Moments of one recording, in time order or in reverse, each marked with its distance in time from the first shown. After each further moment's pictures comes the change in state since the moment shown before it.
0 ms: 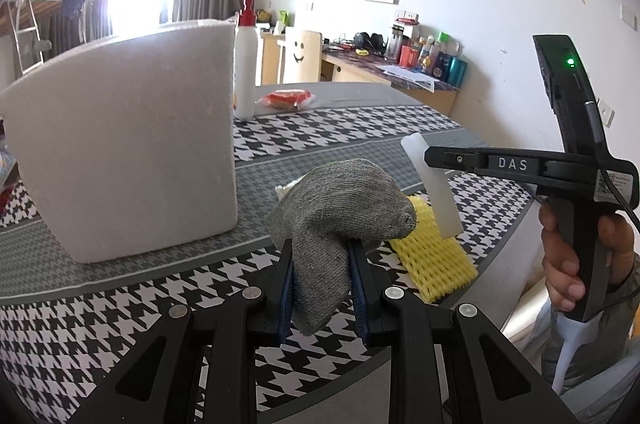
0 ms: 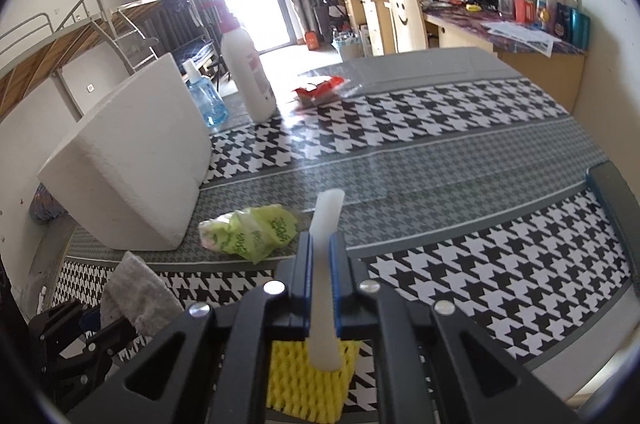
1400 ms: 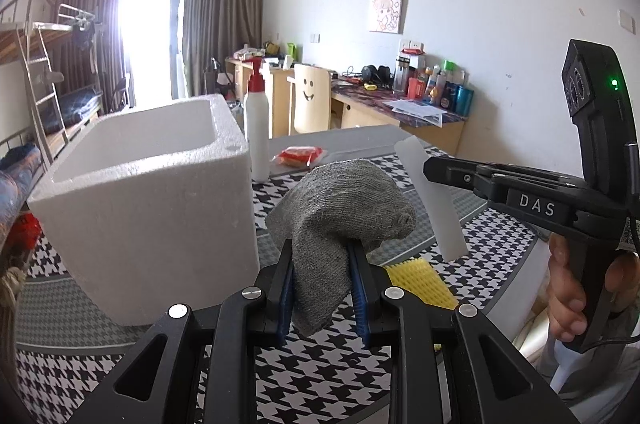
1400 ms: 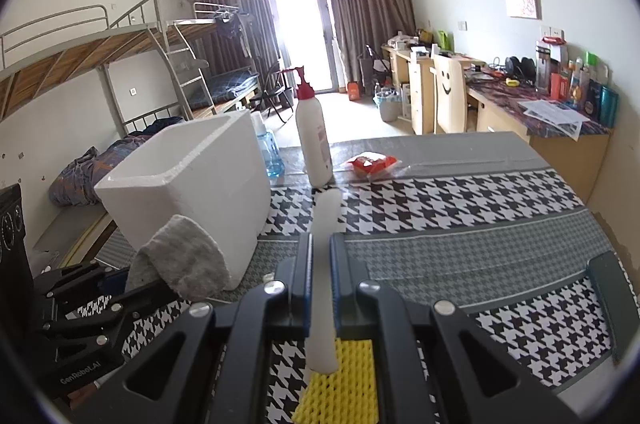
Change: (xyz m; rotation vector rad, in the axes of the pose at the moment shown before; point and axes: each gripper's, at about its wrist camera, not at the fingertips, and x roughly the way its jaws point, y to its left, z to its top) left arm -0.016 -0.006 0.049 0.049 -0.127 0.065; right arm -0.037 0.038 0.029 -0.154 -0.179 0.093
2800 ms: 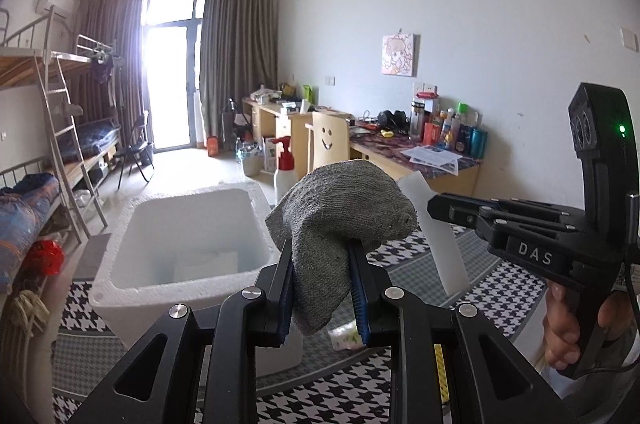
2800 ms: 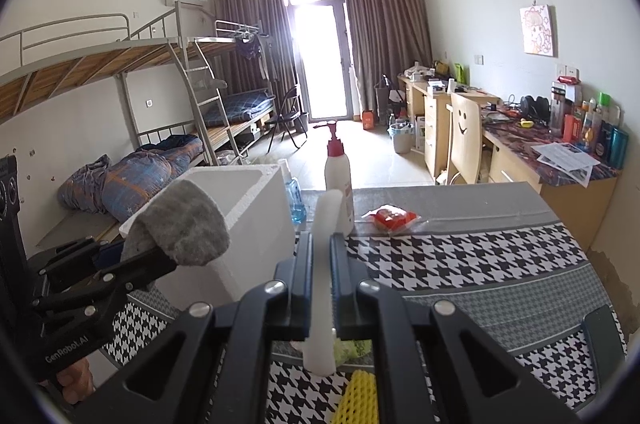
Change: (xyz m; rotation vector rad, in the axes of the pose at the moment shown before) left arm -0.021 0.021 0.050 0.004 -0.148 0.064; right arm -0.006 0.021 0.045 -0.057 -0.094 0.035
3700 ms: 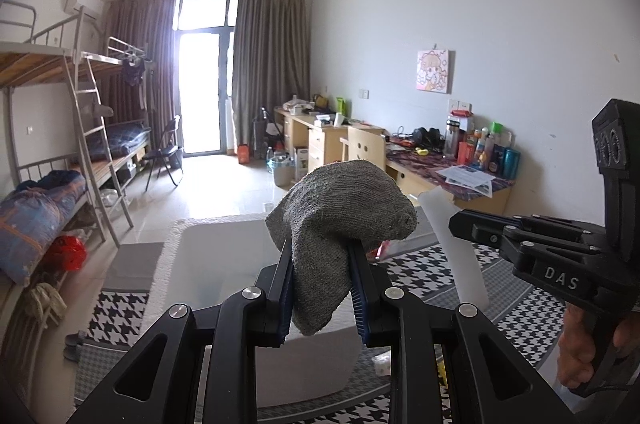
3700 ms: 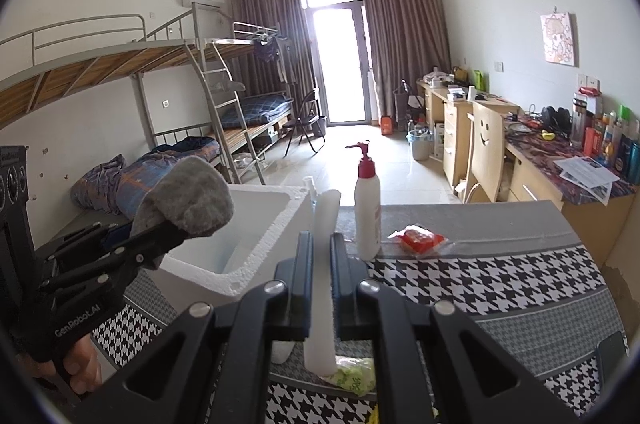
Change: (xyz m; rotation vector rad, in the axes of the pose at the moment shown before) left arm 0.004 0.031 0.020 -0.043 -0.039 0.117; right arm 0.016 0.020 0.022 -0.035 -0.009 0.068
